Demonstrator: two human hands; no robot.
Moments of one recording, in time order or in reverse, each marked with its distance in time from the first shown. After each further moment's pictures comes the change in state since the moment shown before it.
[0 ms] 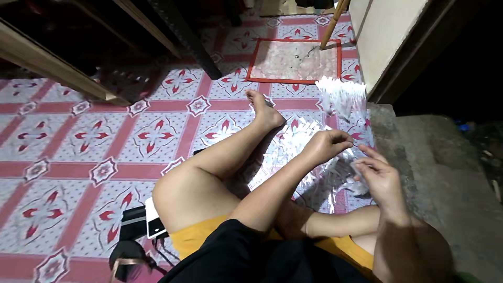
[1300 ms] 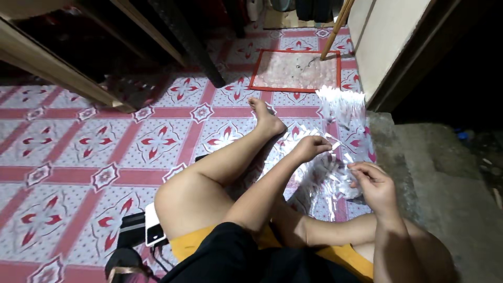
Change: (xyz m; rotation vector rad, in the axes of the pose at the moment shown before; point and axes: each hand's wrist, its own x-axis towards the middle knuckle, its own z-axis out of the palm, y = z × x) left_hand 0.006 -0.061 -0.027 0.083 -0.084 -0.242; right_hand 0.004 0.011 0.008 0.034 0.046 -0.180
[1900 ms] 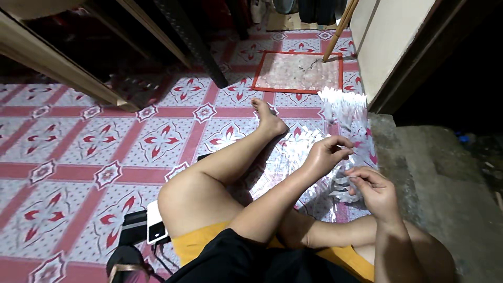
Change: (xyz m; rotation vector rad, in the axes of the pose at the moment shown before) left_hand -0.021 0.044 0.044 -0.375 0.292 0.315; right_hand -0.007 -0.018 0.004 0.239 -0.099 -0.038
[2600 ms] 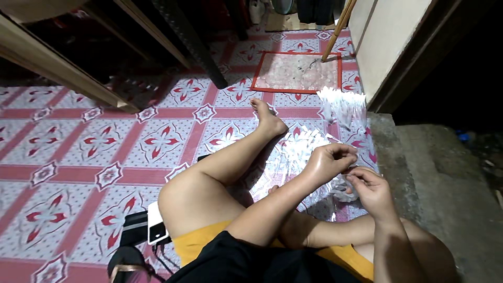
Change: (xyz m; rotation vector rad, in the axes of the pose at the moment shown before) left_hand -0.013 0.010 0.010 0.033 -0.024 -0.127; right_hand -0.003 0.004 0.005 -0.143 0.041 0.057
